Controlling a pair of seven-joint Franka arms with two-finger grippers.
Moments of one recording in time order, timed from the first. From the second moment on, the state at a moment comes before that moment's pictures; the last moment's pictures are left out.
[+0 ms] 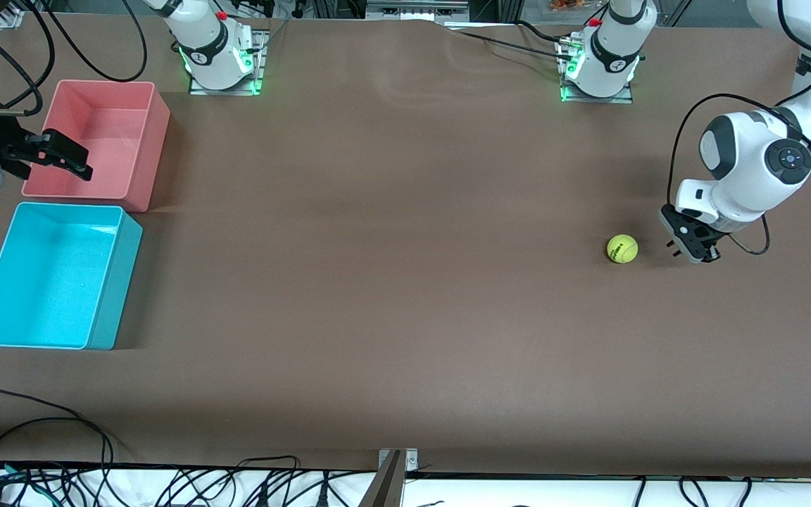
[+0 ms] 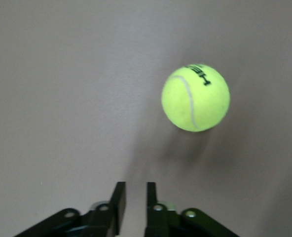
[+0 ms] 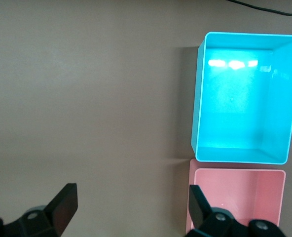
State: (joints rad) left arm -0.02 0.29 0.15 -2.32 0.24 2.64 1.32; right arm 0.00 0.01 0.03 -1.60 0.00 1.60 0.04
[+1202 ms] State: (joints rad) left arm 0.12 0.33 0.04 -2.25 0.32 2.64 1.23; right arm 0.00 0.01 0.03 -1.60 0.00 1.60 0.04
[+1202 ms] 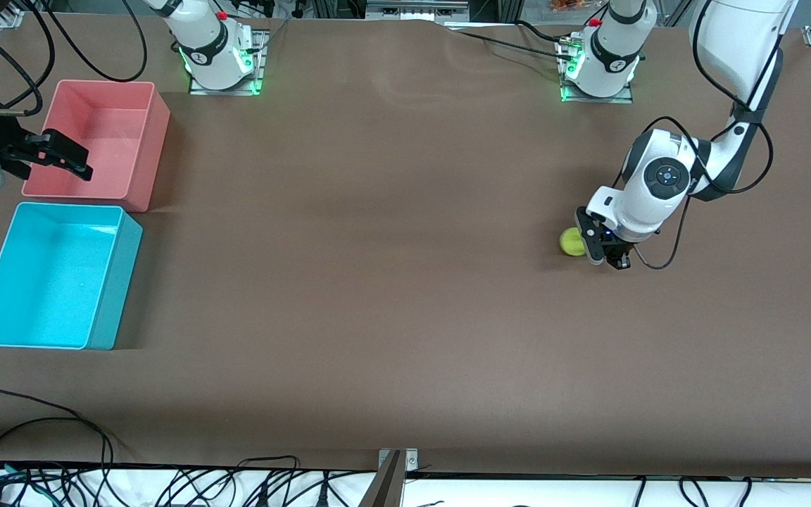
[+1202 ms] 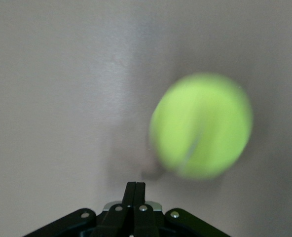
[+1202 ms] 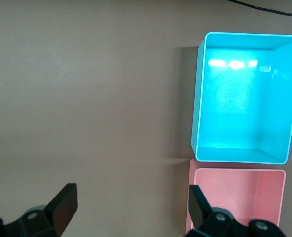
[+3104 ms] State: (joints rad) left arm -0.10 -0.24 0.05 -1.83 0.10 1.72 0.53; right arm 0.08 0.07 0.19 -1.84 0.05 1.62 0.06
